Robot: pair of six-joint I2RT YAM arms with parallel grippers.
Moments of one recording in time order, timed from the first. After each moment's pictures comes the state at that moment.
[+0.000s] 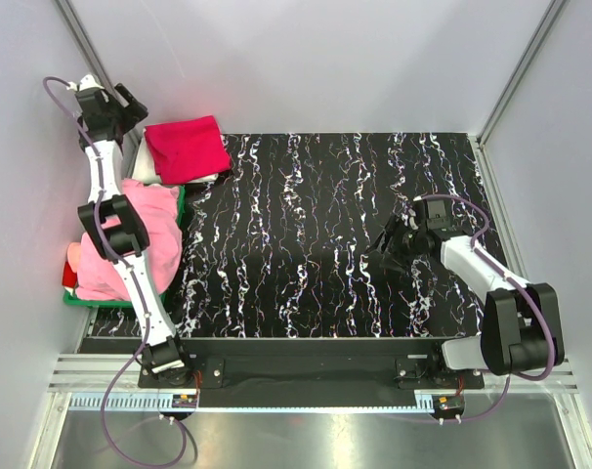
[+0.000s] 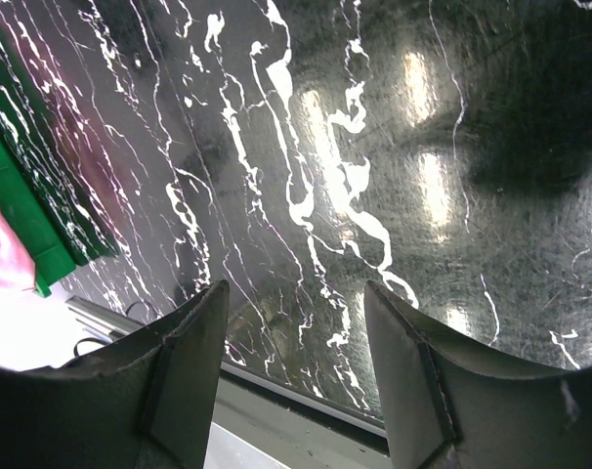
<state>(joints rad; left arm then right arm) 0.36 2.47 2.47 -0.34 0.19 -0.41 0.15 1.37 0.79 -0.43 -0.41 0.68</state>
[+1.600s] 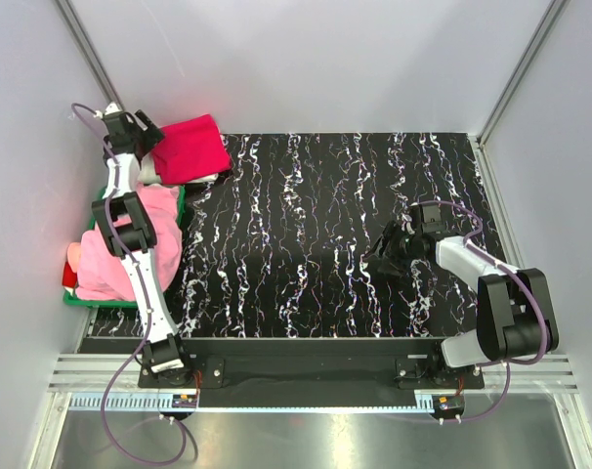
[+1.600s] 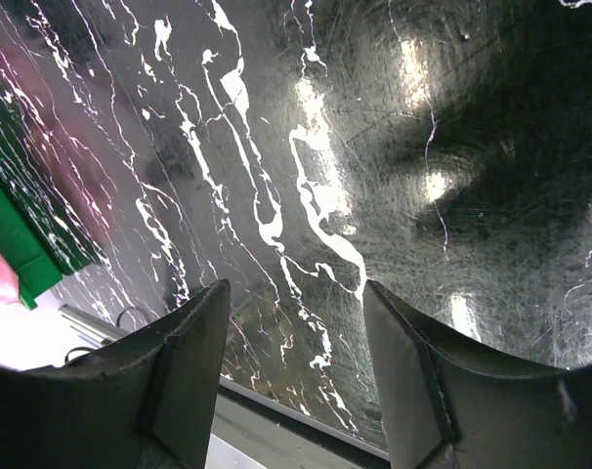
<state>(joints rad) 0.32 2.60 2.35 -0.22 0.15 -0.50 0.15 1.44 0.74 -0.34 -0.41 0.69</state>
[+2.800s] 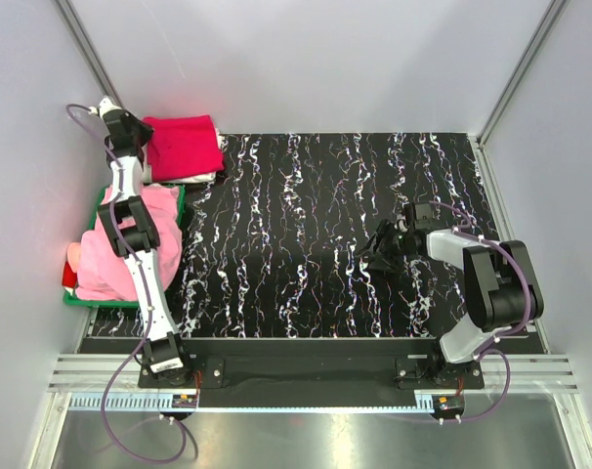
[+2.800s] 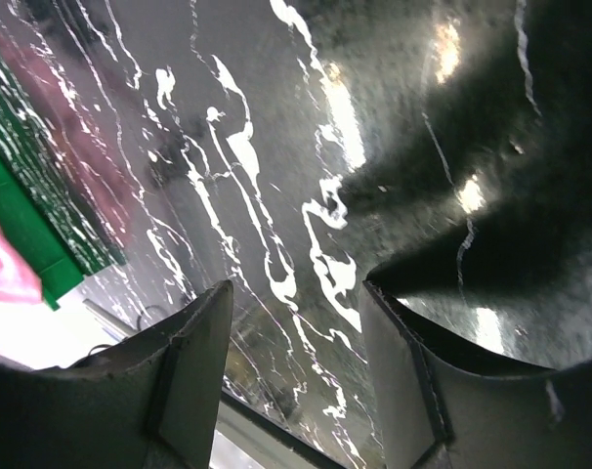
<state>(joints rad) 0.33 2.74 2.52 -0.06 0.13 -0.59 0.15 1.62 0.76 -0.19 -0.48 0.71</state>
